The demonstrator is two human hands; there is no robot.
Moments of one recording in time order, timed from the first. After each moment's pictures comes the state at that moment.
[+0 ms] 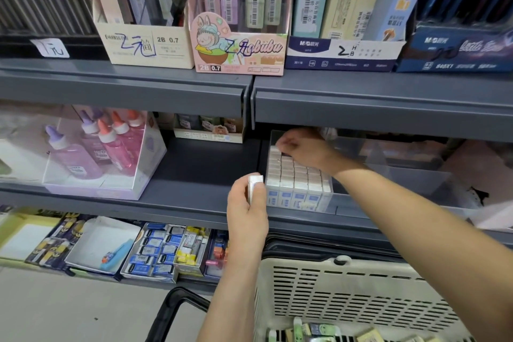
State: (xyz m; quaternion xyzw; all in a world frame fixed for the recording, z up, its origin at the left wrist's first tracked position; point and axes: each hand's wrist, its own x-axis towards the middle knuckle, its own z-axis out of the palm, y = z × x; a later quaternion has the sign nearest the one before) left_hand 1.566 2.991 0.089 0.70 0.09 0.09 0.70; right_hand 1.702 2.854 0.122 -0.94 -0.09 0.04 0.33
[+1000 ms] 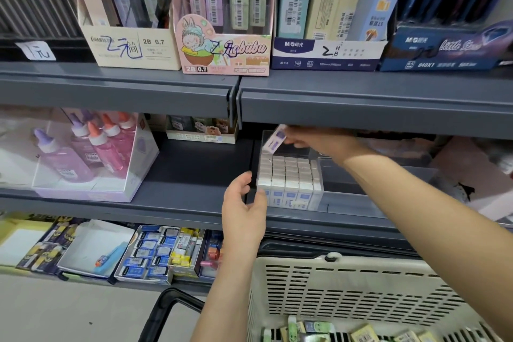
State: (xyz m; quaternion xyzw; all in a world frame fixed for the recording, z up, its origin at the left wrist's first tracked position) left_hand 1.566 2.986 0.089 0.74 0.09 0.08 0.66; right_hand 1.667 2.837 0.169 -0.85 -0.04 0.09 0.51
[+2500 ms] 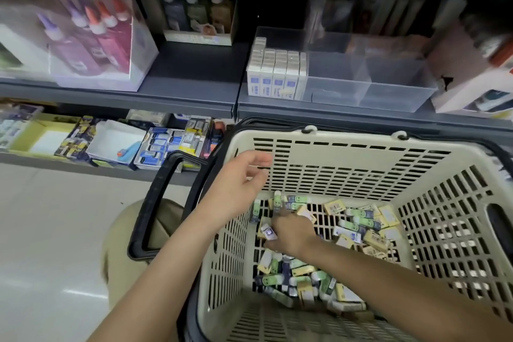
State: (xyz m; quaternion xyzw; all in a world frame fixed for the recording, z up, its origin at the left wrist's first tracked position) left_hand 1.423 3.005 0.076 0.83 -0.07 -0.12 0.54; right_hand 1.401 2.856 -0.072 -0.95 -0.15 0.28 0.06
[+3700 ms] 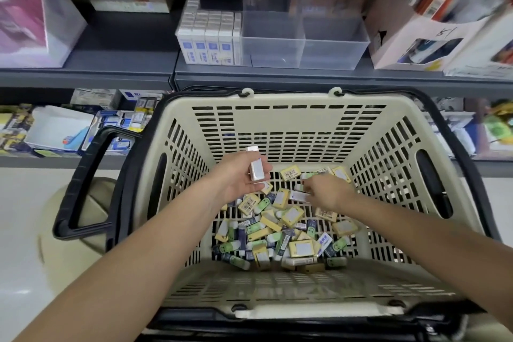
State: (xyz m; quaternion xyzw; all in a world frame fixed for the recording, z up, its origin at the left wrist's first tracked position) left_hand 1.420 2.903 0.030 0.61 0.25 -0.38 0.65; right_hand 1.387 2.698 -0.045 -0.95 -0.05 0.30 0.07
